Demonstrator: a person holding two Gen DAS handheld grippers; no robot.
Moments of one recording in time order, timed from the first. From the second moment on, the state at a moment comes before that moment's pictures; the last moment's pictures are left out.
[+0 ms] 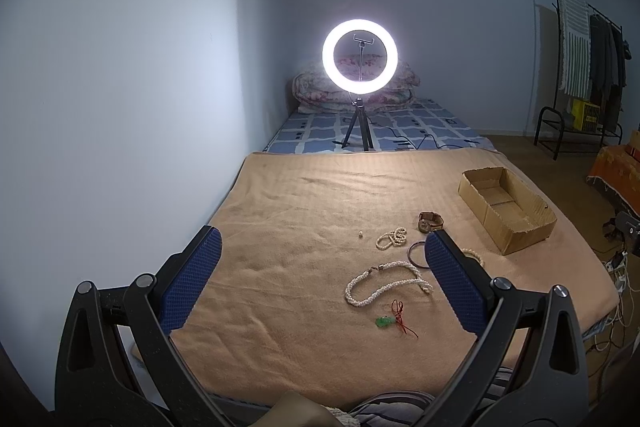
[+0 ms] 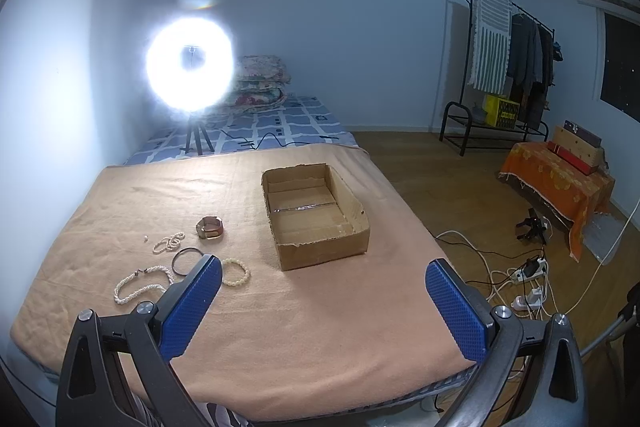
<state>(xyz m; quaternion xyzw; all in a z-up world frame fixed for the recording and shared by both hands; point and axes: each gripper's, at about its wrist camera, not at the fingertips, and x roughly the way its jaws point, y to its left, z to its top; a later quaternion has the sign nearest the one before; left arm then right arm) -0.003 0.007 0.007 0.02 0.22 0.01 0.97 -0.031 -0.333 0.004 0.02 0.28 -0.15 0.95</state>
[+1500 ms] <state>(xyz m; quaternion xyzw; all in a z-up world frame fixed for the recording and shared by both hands) 0.013 0.001 -0.009 0.02 0.24 0.01 0.97 -0.019 -0.340 -0.005 0.03 0.28 -0.14 0.95</state>
